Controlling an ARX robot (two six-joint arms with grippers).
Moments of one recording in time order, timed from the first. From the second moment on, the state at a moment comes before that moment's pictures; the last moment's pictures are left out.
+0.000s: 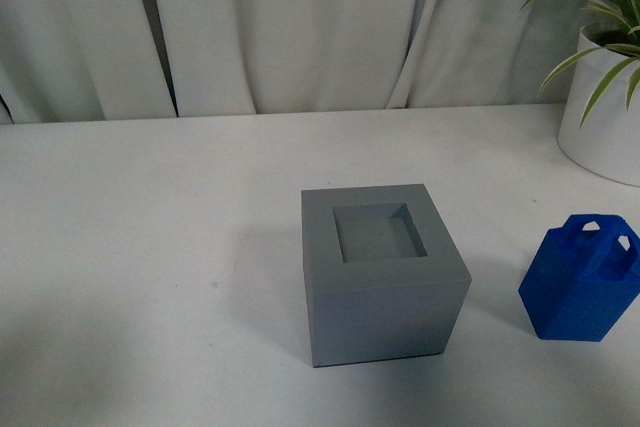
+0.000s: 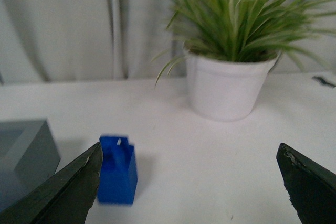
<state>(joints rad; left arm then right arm) 0.00 0.00 0.02 0.00 0.00 0.00 -0.01 0.01 0.01 -0.02 -0.02 -0.02</state>
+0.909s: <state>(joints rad) 0.00 0.00 0.02 0.00 0.00 0.00 -0.02 1.37 1.03 -0.56 -0.53 -0.78</state>
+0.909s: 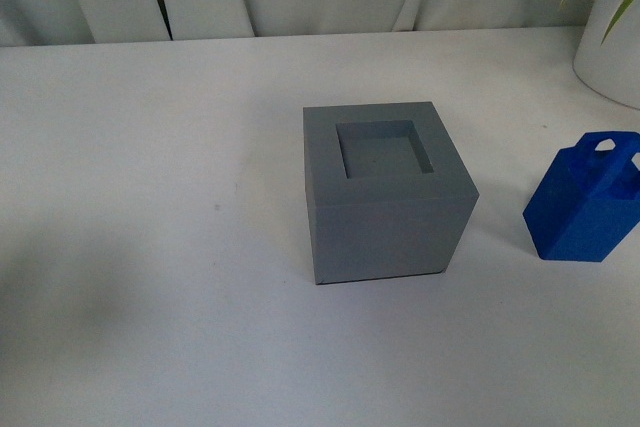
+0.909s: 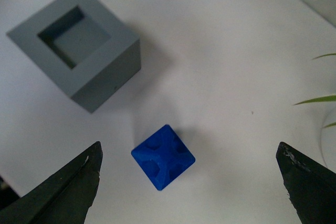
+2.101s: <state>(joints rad) 0.00 0.00 0.02 0.00 0.00 0.00 0.17 1.87 1.40 -0.97 -0.15 -1.36</state>
